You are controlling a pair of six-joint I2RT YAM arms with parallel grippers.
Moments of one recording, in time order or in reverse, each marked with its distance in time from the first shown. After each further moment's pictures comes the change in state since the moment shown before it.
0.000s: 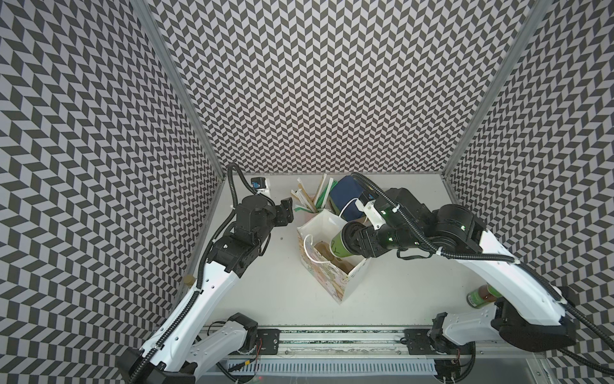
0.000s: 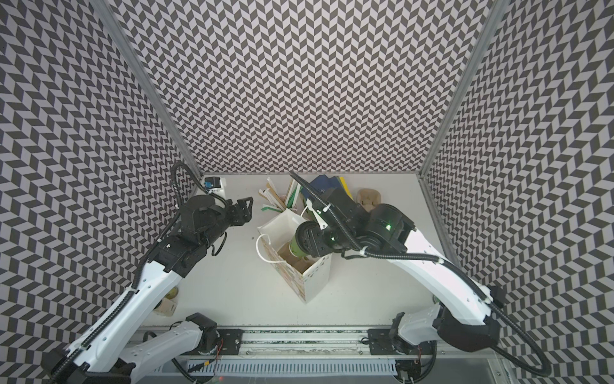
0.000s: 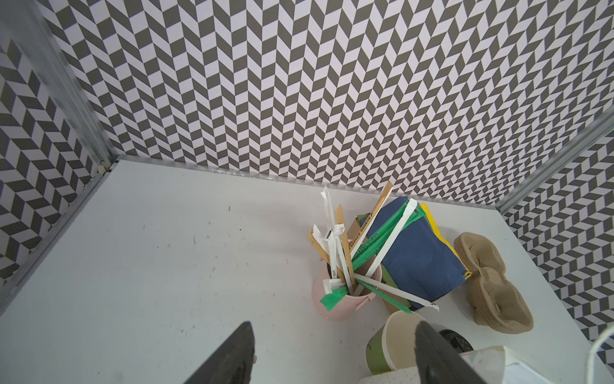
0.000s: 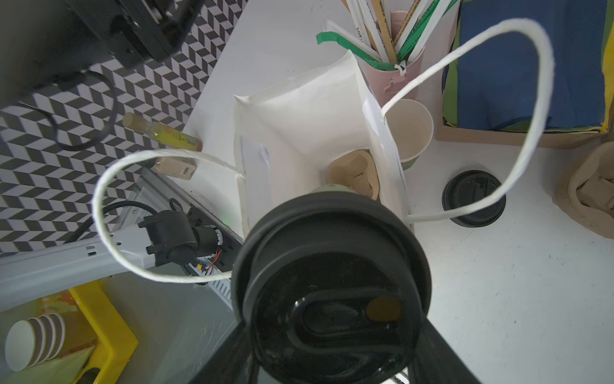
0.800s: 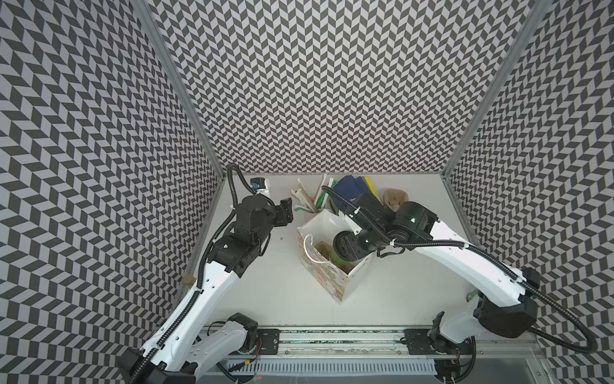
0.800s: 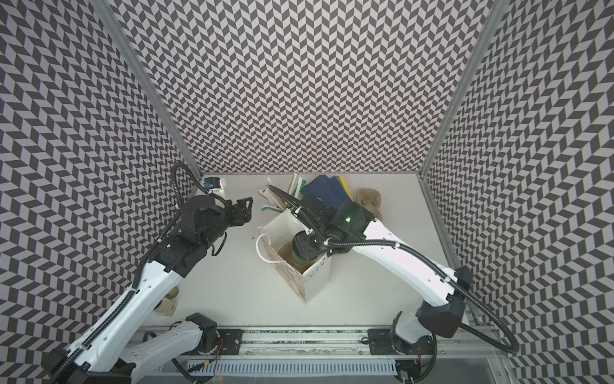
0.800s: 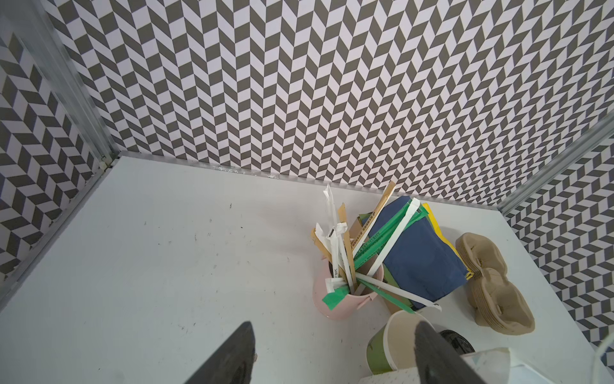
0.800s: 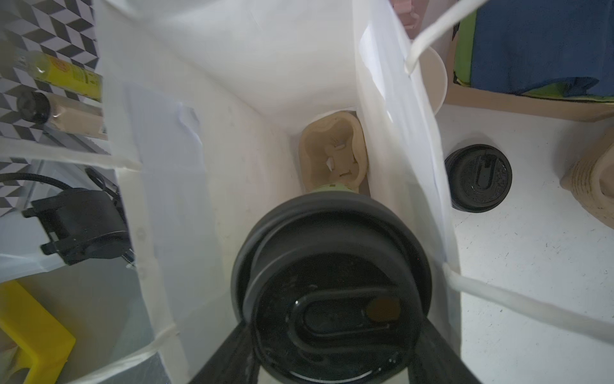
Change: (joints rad) left arm 0.006 0.000 -0.005 0.000 0.001 -0.007; right arm -0.013 0.133 -0.065 -0.003 -0.006 -0.069
